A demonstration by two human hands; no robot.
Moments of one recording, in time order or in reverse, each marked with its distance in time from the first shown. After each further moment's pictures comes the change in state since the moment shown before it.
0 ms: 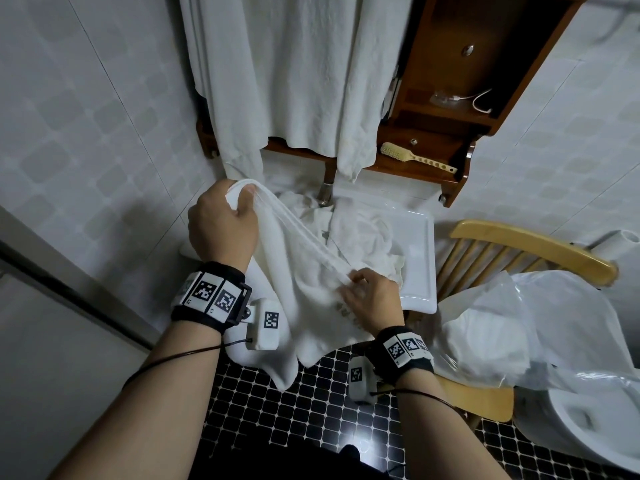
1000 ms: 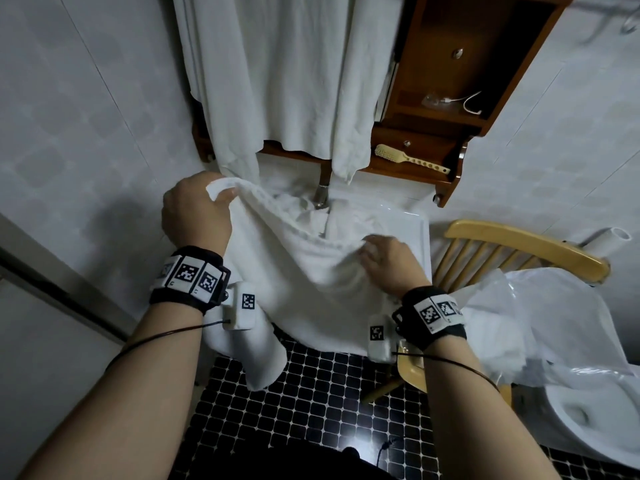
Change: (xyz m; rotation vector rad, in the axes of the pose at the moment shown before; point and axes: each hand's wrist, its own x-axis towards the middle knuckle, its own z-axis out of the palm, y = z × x) left_hand 0.035 -0.024 -0.007 0.180 0.014 0.196; right_hand 0.033 -0.057 -0.077 -0.280 -0.126 -0.074
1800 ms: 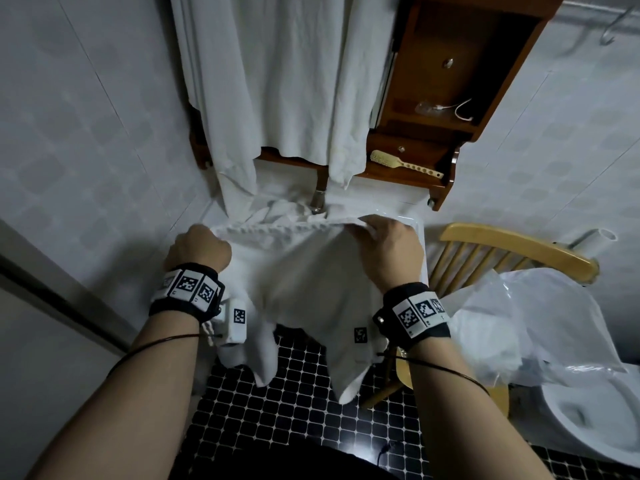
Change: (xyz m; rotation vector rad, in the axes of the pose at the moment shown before) left_hand -0.014 -0.037 0.014 0.273 -0.507 -0.388; right_hand -0.001 -0.041 -0.007 -0.054 0.457 -0.087
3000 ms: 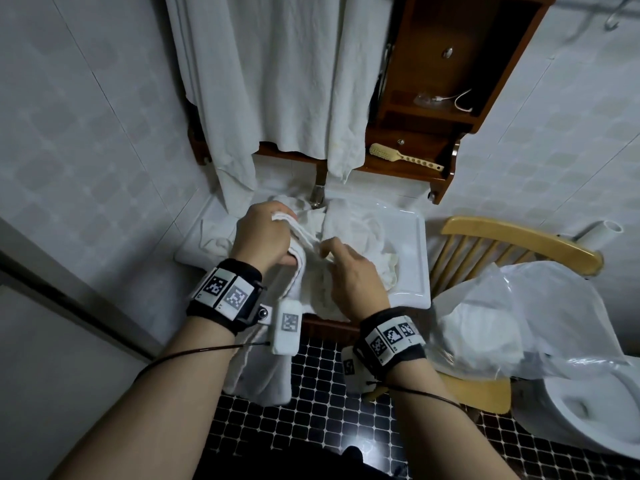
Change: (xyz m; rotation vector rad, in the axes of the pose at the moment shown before) left_hand -0.069 0.075 0.000 -0.683 -0.214 0.347; right_hand -0.058 -0.006 0.039 0.180 -0.273 -0.206
